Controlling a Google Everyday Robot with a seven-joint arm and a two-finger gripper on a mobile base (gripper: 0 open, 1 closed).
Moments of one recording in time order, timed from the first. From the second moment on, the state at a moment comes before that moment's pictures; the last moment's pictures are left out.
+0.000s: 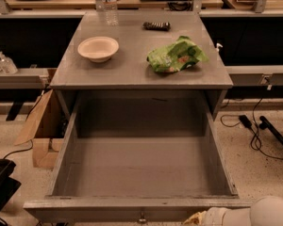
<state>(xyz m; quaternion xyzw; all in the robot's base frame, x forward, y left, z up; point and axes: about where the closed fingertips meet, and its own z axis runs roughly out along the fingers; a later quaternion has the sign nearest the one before) 0.286 -0.132 0.605 -0.60 0.75 0.14 0.25</state>
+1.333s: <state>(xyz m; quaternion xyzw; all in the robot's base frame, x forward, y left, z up) 0.351 -0.114 0.586 -0.61 0.73 0.14 0.28</state>
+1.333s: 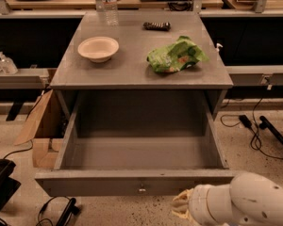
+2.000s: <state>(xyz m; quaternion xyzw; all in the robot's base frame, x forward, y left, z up) 0.390 -0.111 0.579 -0.60 0.74 0.13 0.28</state>
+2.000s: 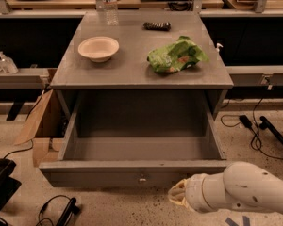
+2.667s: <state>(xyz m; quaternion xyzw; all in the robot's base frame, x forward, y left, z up) 0.422 -0.118 0.576 -0.59 0.74 0.12 0.29</state>
